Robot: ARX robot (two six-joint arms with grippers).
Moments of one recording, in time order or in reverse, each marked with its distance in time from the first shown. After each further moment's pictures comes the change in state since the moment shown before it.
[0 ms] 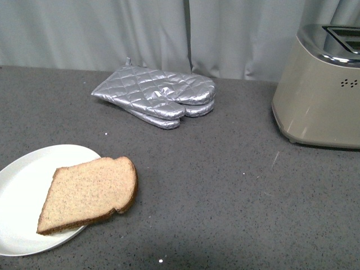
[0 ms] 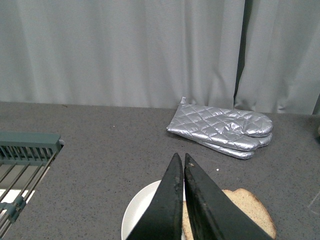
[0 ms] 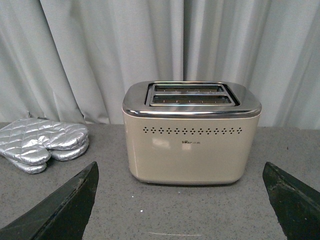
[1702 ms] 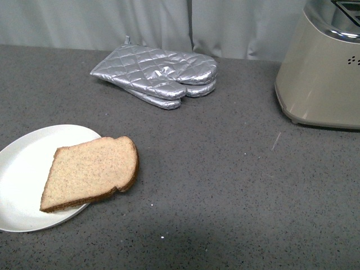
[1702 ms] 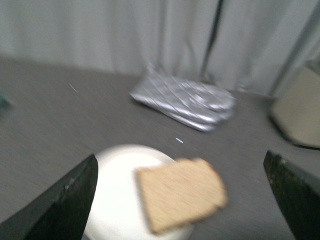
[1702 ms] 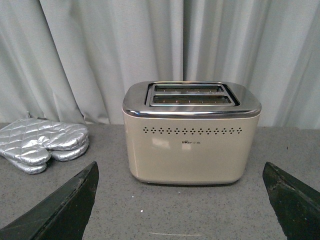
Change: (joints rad) left arm 0.058 0.080 0.051 -0.139 0.206 -0.175; right arm 0.000 0.000 0.000 0.000 0.000 0.000
